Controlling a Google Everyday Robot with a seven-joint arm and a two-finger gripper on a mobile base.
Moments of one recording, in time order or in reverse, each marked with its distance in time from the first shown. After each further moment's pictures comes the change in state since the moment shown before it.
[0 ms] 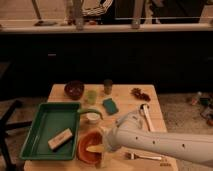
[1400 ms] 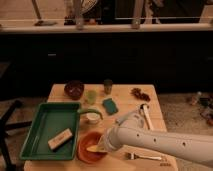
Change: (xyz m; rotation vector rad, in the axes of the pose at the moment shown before) arm 0.001 0.004 0.001 -0.034 -0.030 -0.046
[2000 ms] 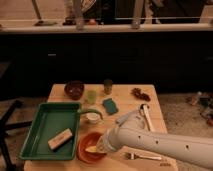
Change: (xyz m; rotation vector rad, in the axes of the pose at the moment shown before) arm -0.017 0.003 -0.015 0.031 -0.028 -0.054
